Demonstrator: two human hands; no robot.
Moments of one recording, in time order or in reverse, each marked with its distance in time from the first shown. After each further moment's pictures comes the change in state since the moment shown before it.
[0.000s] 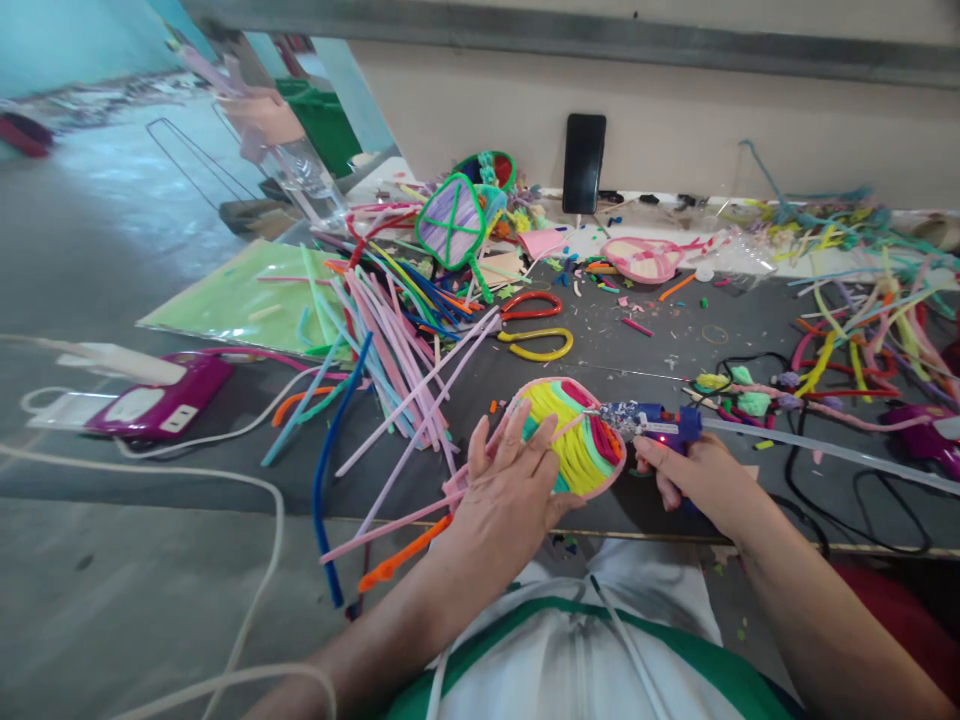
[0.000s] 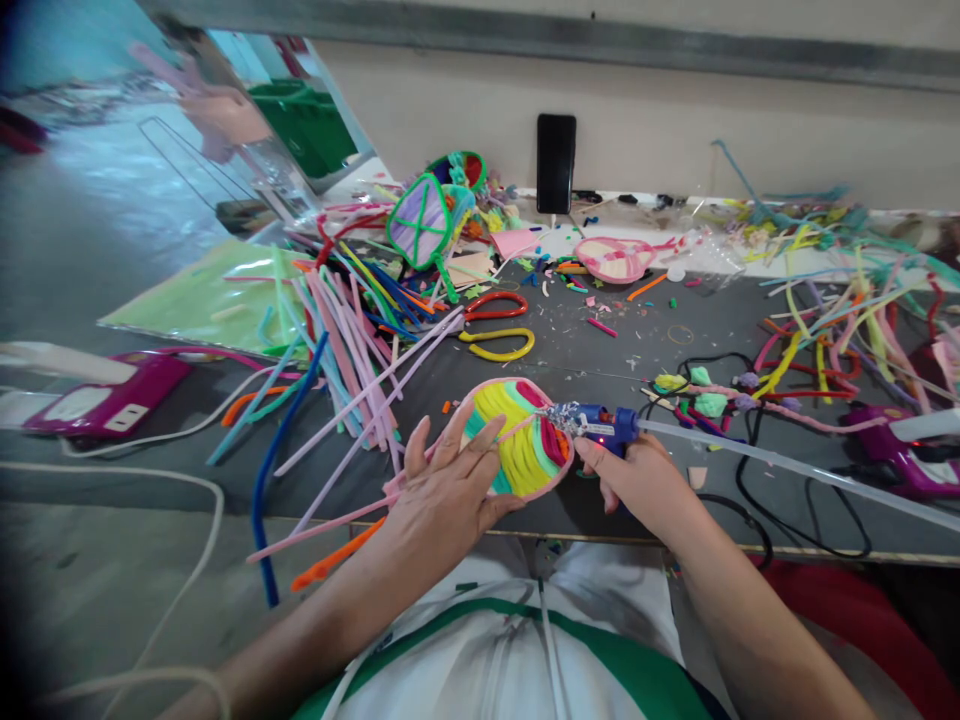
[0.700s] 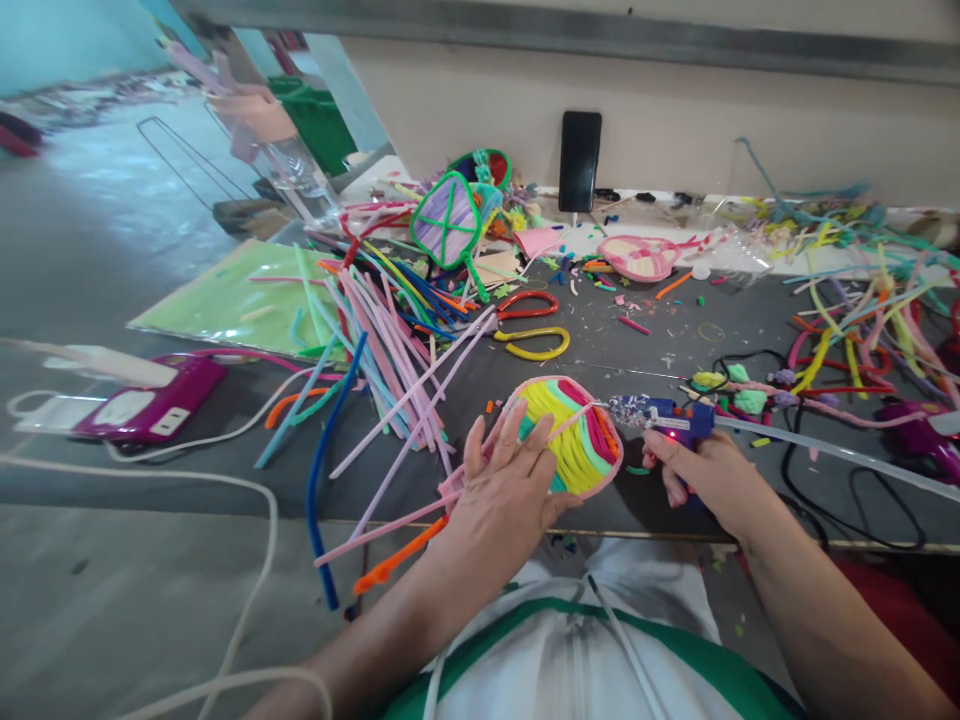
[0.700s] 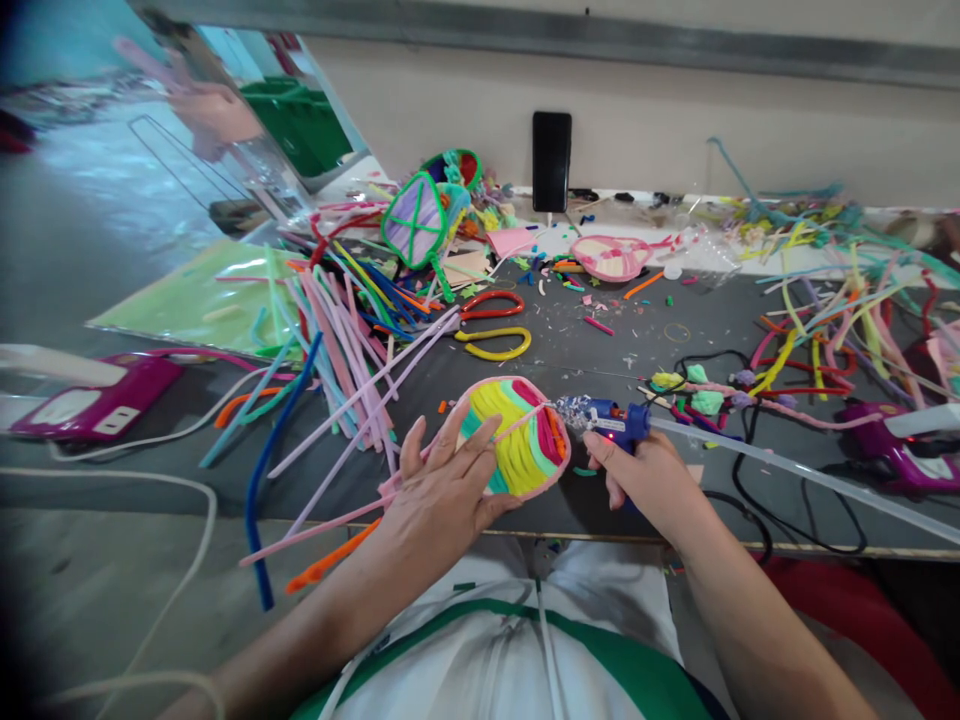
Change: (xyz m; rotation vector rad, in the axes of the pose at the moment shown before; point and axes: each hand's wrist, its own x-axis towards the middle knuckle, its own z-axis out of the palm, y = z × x) left_hand -0.002 -0.002 0.000 0.080 -0.001 0.034; right_hand 0.000 0.008 -0.003 0.163 0.038 -0.019
